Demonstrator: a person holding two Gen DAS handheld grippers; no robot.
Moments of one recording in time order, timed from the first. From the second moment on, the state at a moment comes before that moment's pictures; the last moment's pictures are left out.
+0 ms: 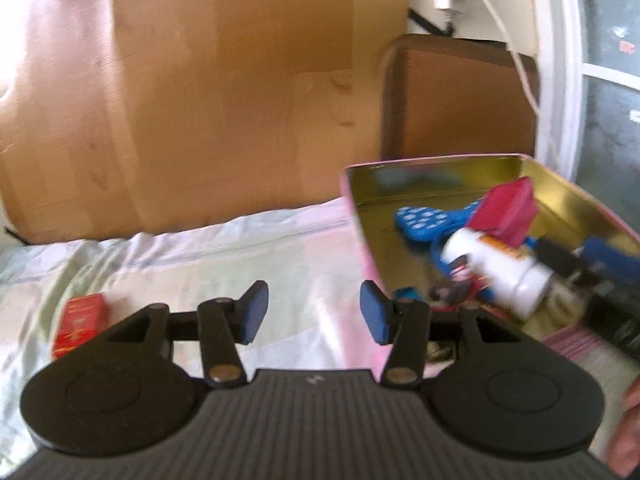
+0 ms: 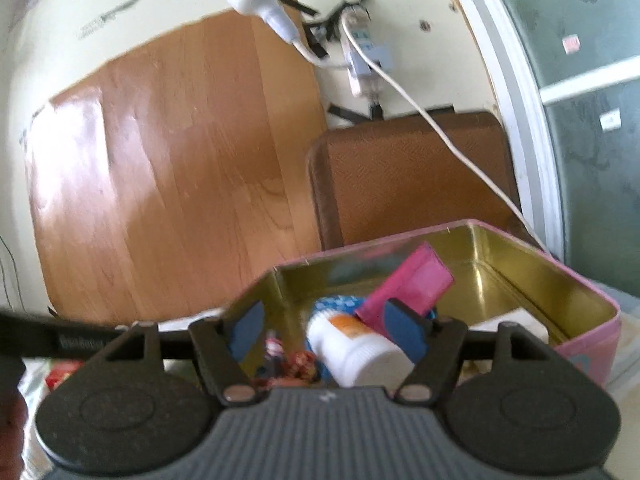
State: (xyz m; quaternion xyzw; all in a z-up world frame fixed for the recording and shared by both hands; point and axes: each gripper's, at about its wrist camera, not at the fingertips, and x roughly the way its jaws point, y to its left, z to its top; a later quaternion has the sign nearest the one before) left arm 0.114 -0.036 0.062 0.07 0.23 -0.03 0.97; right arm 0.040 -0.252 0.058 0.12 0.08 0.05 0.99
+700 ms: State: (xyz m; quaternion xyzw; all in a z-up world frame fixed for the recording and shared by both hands) left arm 0.106 0.113 0.020 0.02 0.27 0.09 0.96; right arm 0.026 -0.097 0.067 -0.01 0.12 0.19 0.97
